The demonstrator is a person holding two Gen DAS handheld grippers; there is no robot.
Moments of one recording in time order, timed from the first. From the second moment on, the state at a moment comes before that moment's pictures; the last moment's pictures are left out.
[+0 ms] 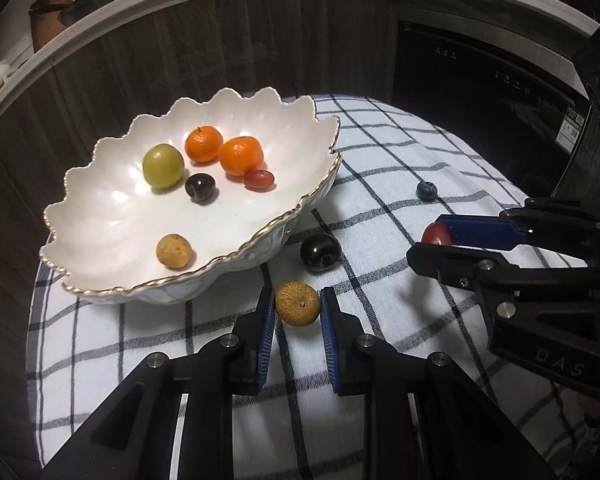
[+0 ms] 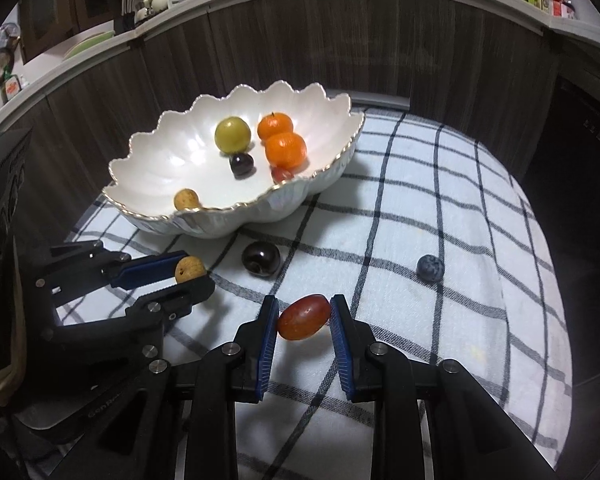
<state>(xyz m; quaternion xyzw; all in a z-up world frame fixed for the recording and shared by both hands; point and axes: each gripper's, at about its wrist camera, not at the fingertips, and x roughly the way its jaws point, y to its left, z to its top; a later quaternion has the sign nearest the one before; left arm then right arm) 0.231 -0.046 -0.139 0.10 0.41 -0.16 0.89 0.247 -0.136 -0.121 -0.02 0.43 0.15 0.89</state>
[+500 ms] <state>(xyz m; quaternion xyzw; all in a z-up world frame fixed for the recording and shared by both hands) 0.209 -0.025 -0.103 0.07 0.40 -0.13 0.91 0.228 -0.122 -0.081 -0.02 0.39 0.16 0.91</state>
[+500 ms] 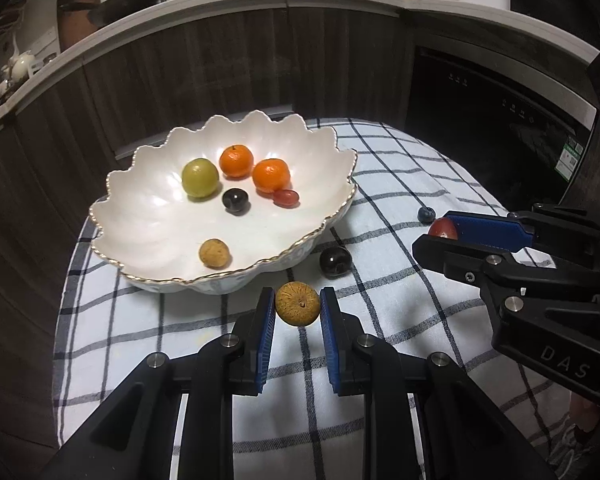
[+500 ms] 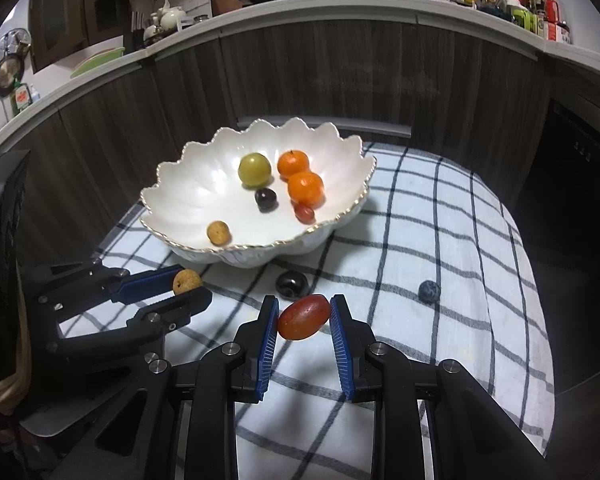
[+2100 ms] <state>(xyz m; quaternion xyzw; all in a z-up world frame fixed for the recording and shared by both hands) 0.266 0.065 -0.070 -0.01 0.37 -0.05 0.93 0.276 -0.058 -0.041 -0.02 0.36 0.14 0.92</state>
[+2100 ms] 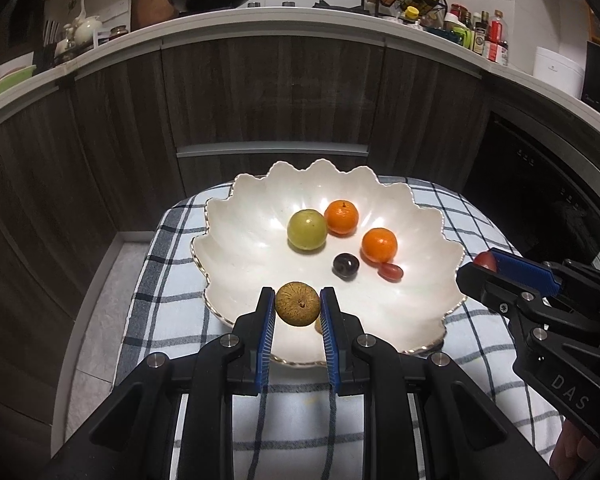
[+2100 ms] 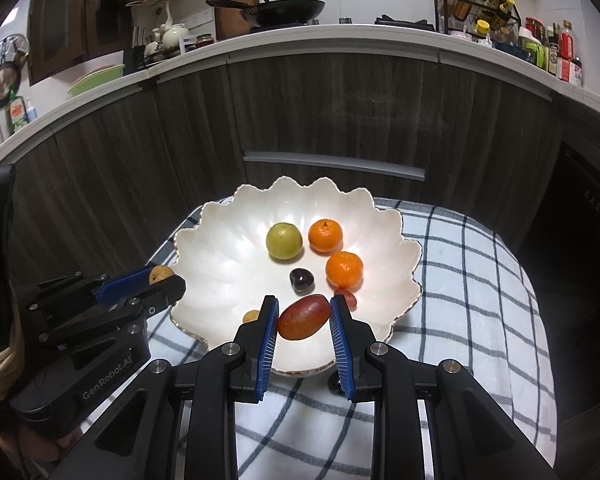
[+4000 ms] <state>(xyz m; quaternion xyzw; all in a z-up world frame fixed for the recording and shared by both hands) 0.278 0.074 -0.060 -0.02 0.36 -0.01 0.93 0.300 -0.066 -0.042 0.01 0.37 0.10 0.92</state>
